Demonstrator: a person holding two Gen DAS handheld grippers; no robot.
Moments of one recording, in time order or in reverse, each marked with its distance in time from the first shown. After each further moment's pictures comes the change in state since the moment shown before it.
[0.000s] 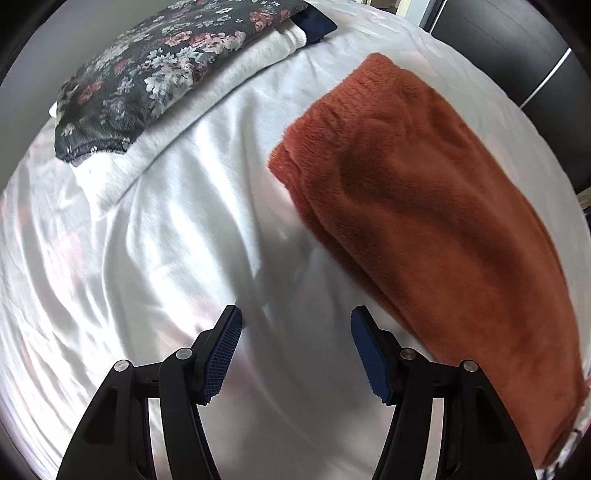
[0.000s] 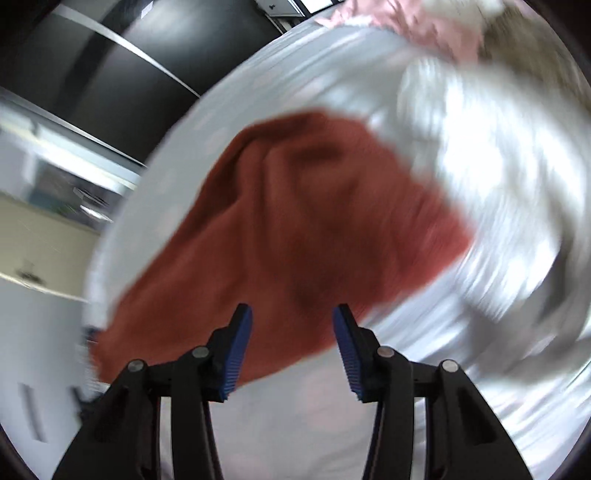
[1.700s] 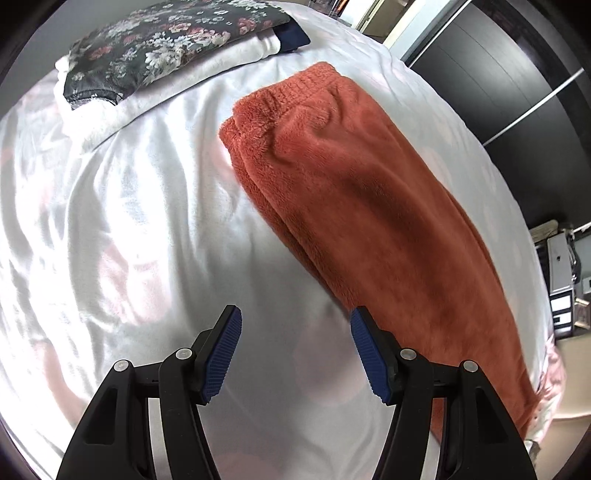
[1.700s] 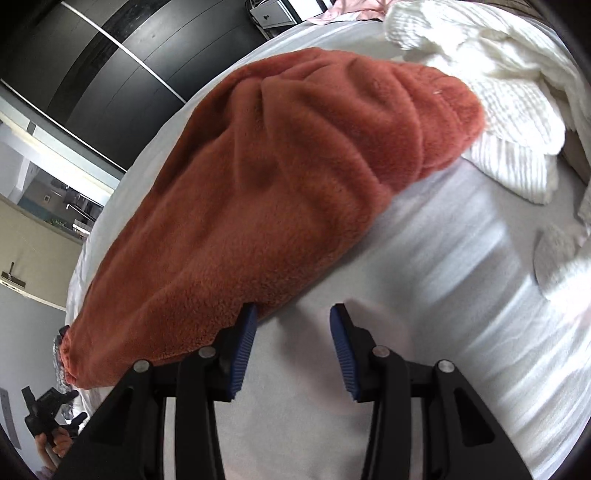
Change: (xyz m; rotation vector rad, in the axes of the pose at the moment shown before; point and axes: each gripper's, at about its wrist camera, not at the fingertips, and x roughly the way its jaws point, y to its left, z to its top) left arm 0.008 0.007 0.014 -0.115 -0.060 -0.226; right arm 0.062 0.018 -0.069 -0.050 -0.111 -0.127
